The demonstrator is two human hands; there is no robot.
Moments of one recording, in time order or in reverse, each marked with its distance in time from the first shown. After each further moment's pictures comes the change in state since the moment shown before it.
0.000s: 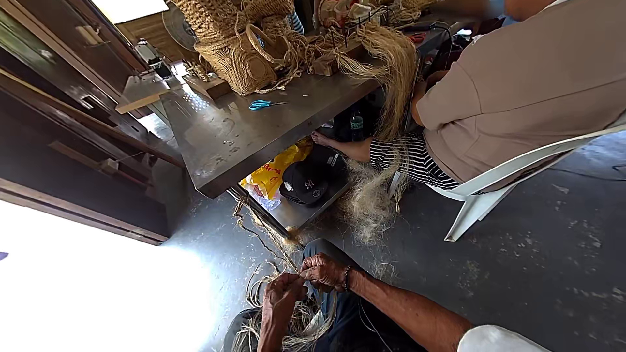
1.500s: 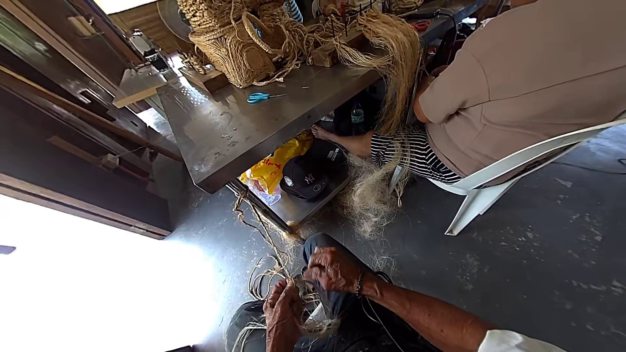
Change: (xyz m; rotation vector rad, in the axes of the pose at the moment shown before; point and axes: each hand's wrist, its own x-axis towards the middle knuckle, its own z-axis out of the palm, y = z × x) left_hand -0.026 -0.023 0.014 -0.605 0.146 -0.006; right_hand -0.033 -0.009 0.001 -0.818 0.226 -0.547
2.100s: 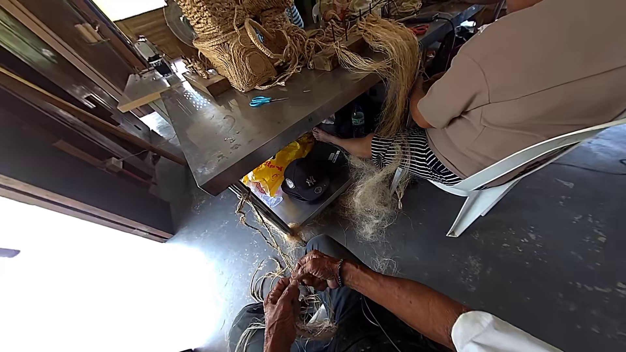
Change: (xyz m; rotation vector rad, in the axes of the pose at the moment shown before) left_hand 0.007 0.010 -0.002 0.178 -0.019 -0.011; right_hand 0.040 -0.003 0.018 0.908 -0.344 0.711
